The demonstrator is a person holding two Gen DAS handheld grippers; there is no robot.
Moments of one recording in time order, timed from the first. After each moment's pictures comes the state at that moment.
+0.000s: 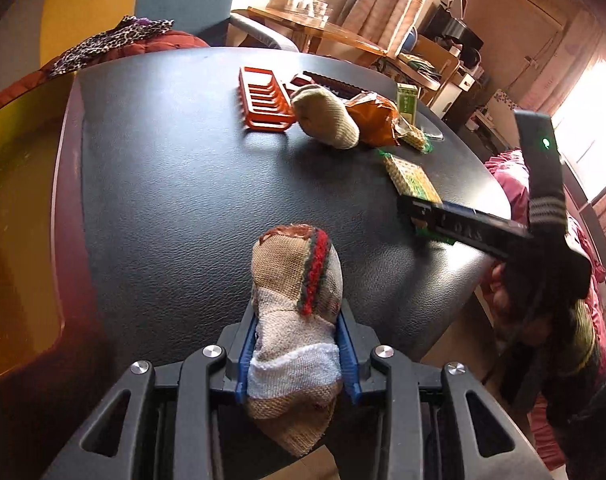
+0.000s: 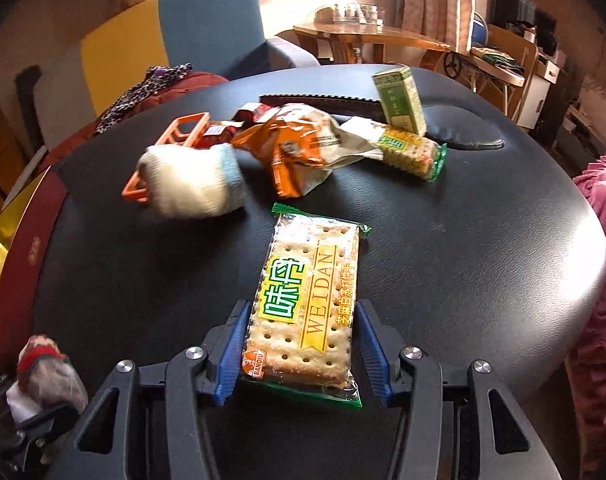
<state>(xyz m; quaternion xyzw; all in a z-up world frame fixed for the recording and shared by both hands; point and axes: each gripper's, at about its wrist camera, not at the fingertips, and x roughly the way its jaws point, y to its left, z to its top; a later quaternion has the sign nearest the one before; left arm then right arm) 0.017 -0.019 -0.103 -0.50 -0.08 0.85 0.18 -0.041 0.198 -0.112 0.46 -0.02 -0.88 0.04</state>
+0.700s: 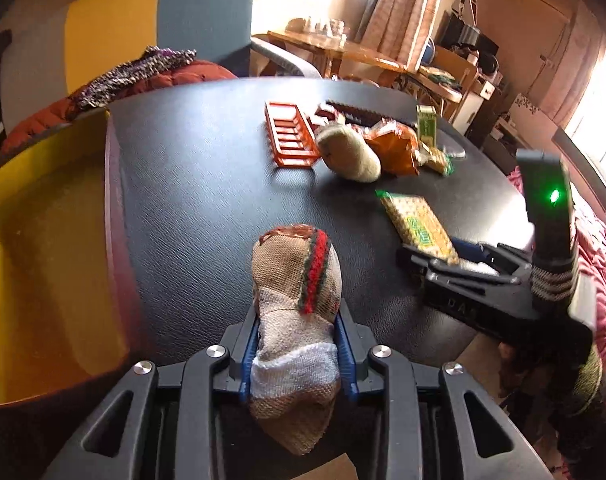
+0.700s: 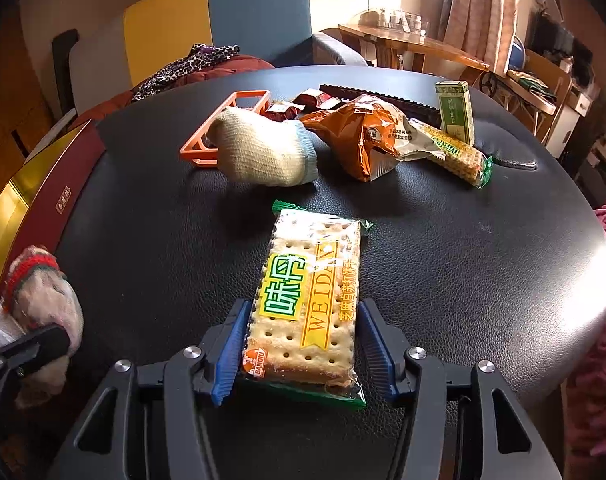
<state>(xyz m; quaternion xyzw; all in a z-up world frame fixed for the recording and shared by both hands) 0.022 -0.025 -0.069 -0.45 -0.05 0.88 0.12 -0.028 0.169 -0.117 0.46 0.03 -0.88 0.08</state>
